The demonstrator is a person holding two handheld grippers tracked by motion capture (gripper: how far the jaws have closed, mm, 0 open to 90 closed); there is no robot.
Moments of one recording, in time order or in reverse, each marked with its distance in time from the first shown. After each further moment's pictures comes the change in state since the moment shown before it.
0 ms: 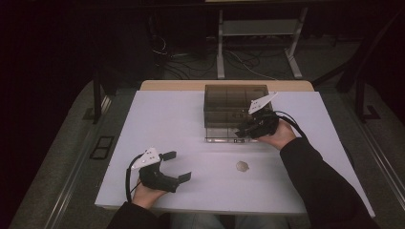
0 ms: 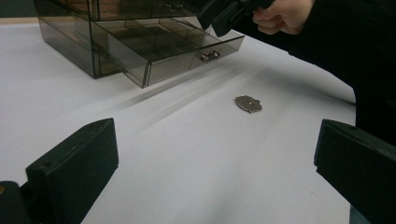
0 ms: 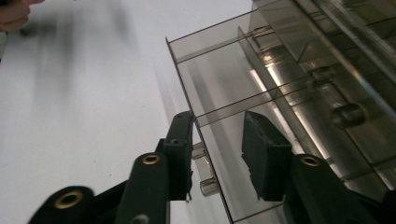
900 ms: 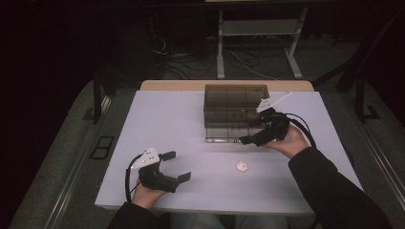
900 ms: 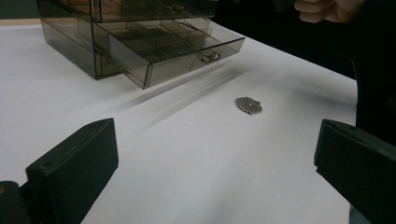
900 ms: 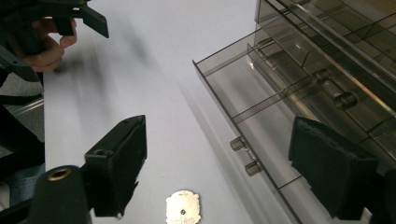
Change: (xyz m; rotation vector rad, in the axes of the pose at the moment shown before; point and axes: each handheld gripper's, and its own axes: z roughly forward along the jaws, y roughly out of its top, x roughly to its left) left arm -0.001 0.000 -0.001 -0.007 0.003 -0.003; right arm 0.041 0.010 -0.040 -0.035 -0.045 0.144
